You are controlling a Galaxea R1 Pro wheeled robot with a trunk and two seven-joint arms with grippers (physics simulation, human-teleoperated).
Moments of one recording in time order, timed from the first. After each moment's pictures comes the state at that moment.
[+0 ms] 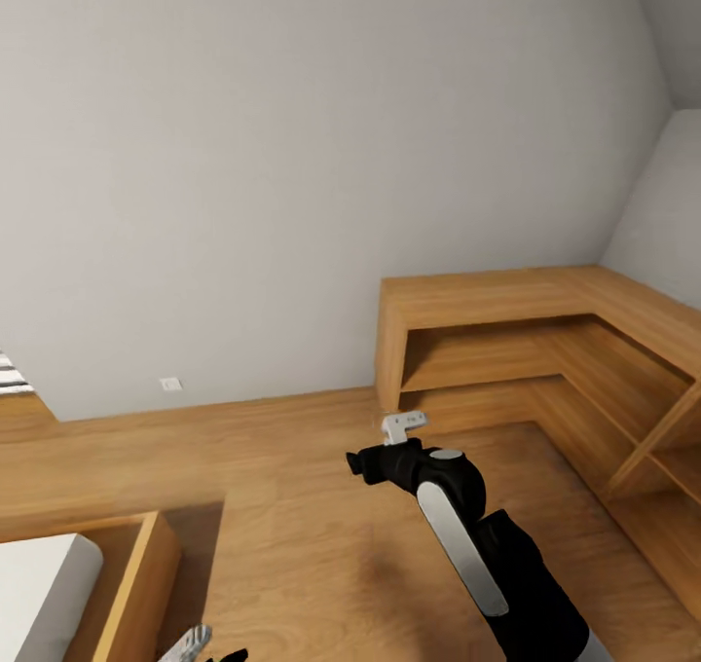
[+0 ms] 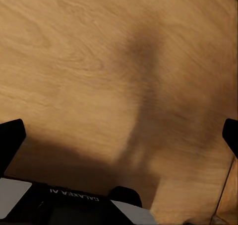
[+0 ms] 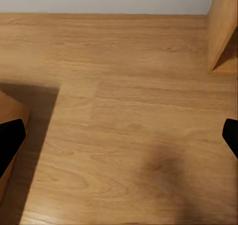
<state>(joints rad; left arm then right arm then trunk) 0.06 0.09 0.03 -1.08 0.78 0.47 -0.11 -0.48 0.04 0.48 -1.61 -0.52 1.00 -0.39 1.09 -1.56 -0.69</state>
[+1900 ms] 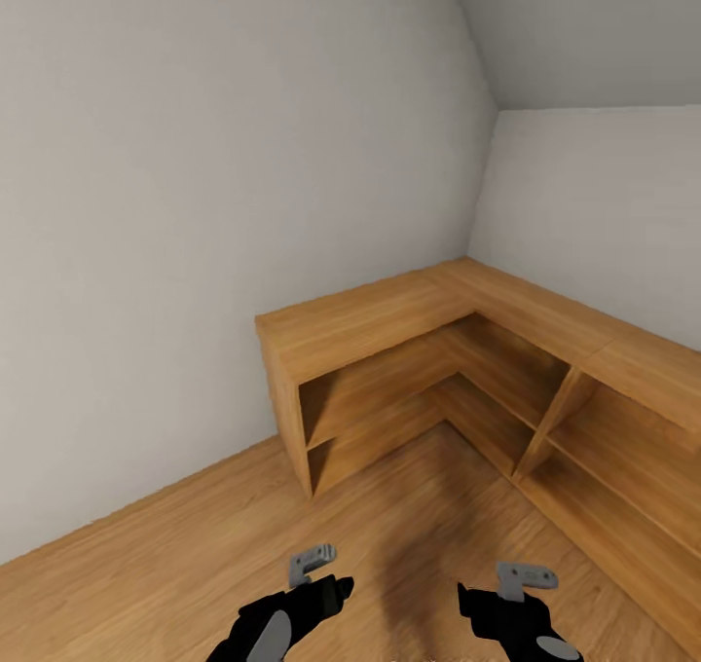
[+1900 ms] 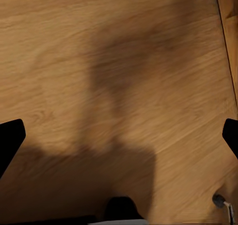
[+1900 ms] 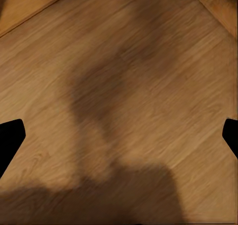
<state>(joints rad) -0.26 -0.12 -0.37 -0.94 0.72 0.42 0.23 0.04 -0.18 0.32 -1.61 -0.51 0.60 -0.56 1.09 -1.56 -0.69</state>
